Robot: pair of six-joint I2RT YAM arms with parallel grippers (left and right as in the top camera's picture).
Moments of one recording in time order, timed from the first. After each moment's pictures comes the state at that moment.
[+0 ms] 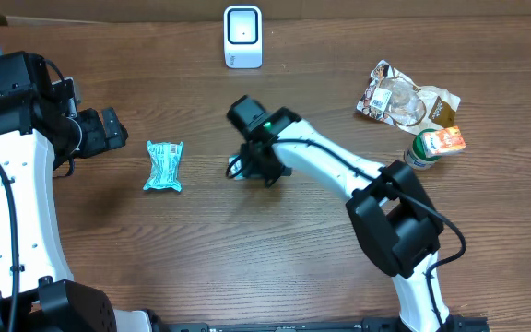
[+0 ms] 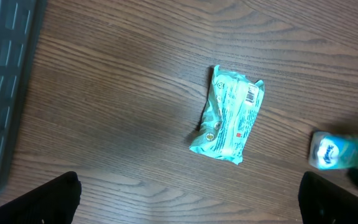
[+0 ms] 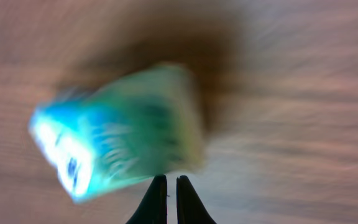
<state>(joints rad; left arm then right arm) 0.29 1.59 1.56 -1.22 0.07 -0.08 0.69 2.16 1.66 -0.90 -0.03 0.70</state>
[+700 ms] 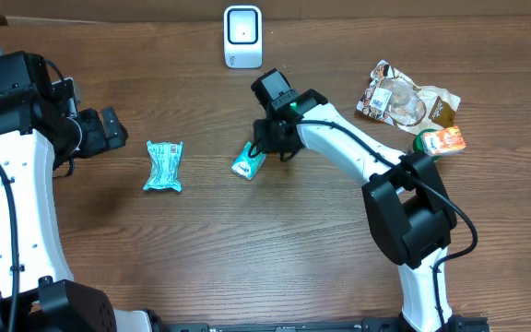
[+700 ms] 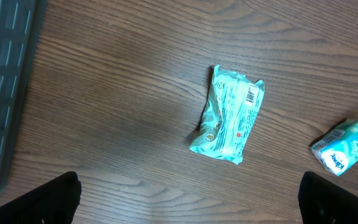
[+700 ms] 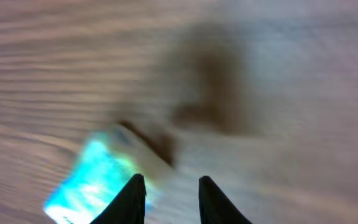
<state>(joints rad) 0.29 1.59 1.56 -1.22 0.07 -0.08 0.57 2.16 1.68 -0.81 -0.06 0.51</state>
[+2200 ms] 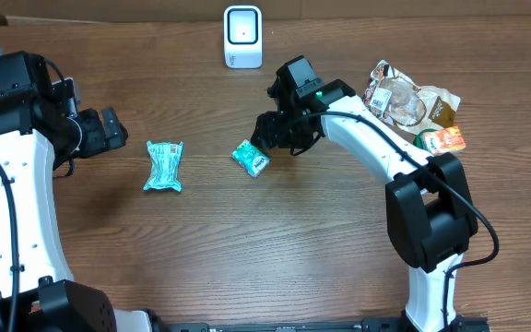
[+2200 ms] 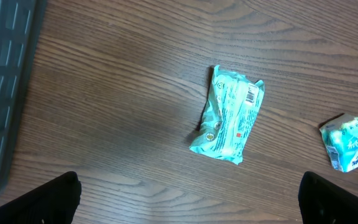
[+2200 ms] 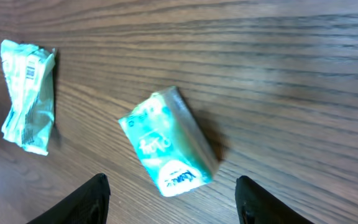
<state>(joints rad) 0.29 1.59 1.56 -1.22 0.07 -0.08 0.49 2.09 1.64 -0.78 -0.38 0.38</state>
